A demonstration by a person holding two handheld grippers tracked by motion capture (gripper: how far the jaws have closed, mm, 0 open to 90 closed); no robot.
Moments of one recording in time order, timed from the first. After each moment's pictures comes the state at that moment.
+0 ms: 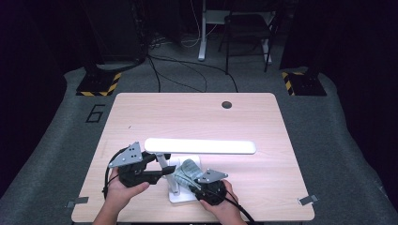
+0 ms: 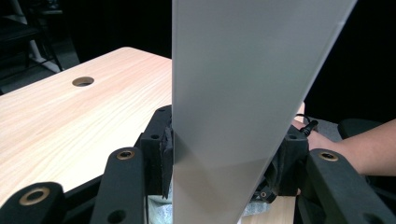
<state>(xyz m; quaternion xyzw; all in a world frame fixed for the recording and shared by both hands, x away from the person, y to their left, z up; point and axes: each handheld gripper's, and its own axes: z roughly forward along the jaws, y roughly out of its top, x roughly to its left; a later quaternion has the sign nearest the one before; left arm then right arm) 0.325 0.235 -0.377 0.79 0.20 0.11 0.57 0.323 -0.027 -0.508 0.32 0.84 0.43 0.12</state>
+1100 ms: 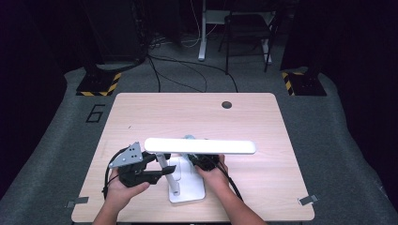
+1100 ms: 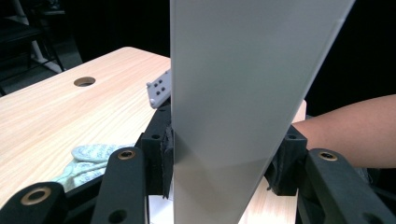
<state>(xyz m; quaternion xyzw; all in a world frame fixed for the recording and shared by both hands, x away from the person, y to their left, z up) 0.325 0.234 -0.377 0.79 0.21 0.11 0.57 0.426 -0.007 -0.510 0.39 0.80 0.43 0.13</state>
